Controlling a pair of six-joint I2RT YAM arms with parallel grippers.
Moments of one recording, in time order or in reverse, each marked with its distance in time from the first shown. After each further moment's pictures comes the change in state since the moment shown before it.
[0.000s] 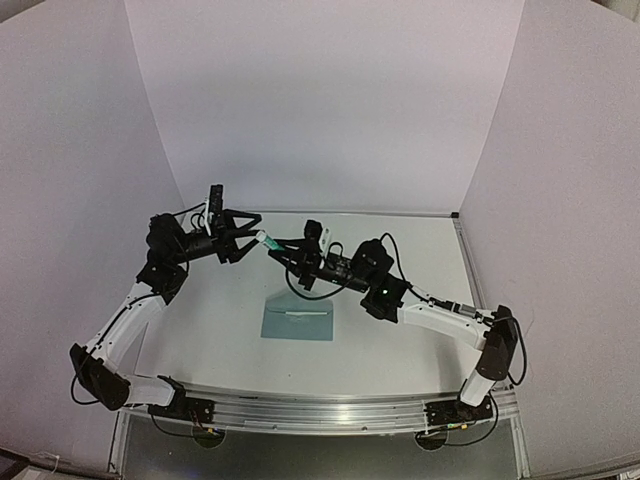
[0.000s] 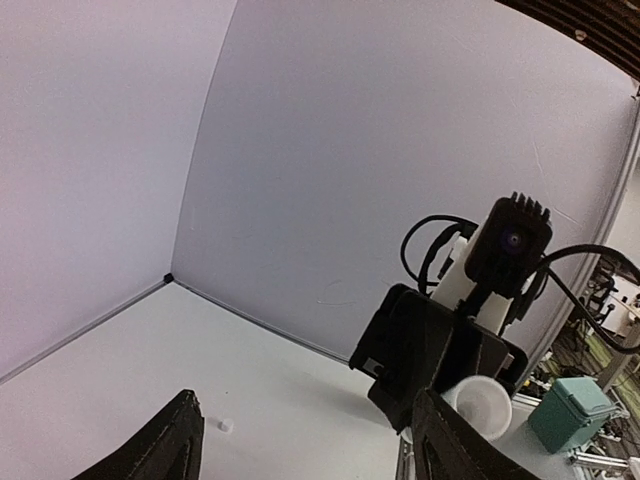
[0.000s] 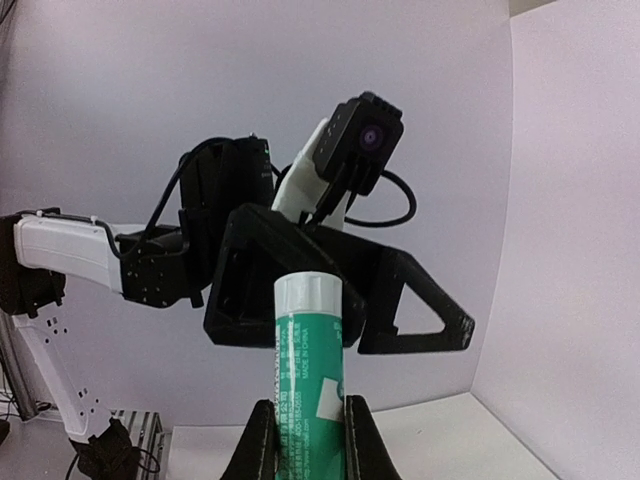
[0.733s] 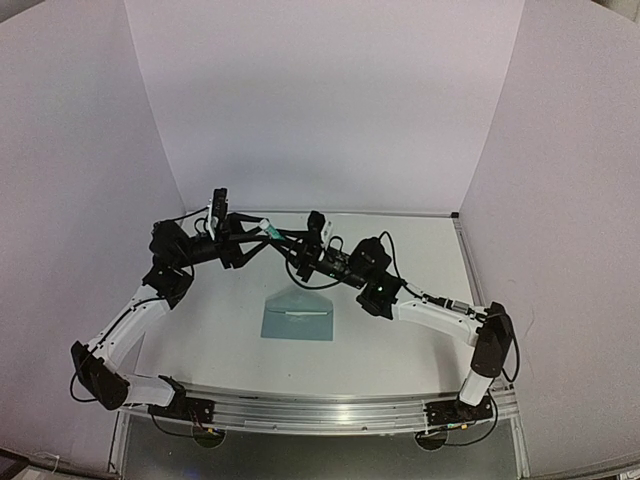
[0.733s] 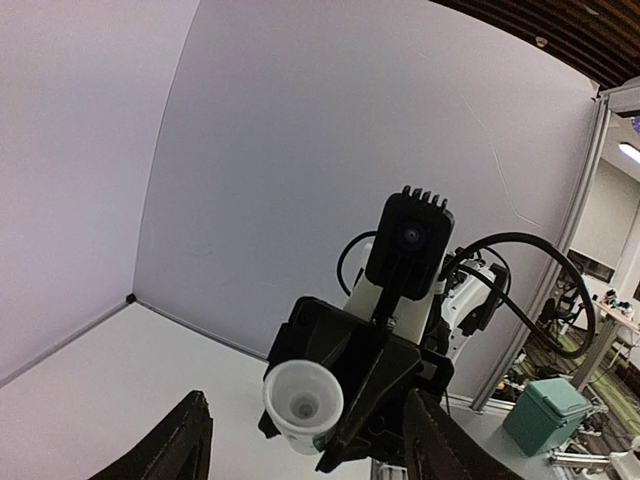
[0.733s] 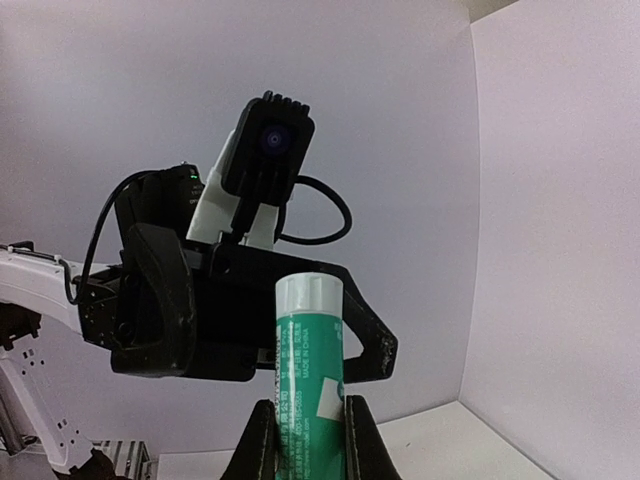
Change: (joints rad) left arm -0.052 0.000 -0.044 0.156 0.022 -0.089; right arm -0.016 0.044 0.017 0.094 0.054 0.061
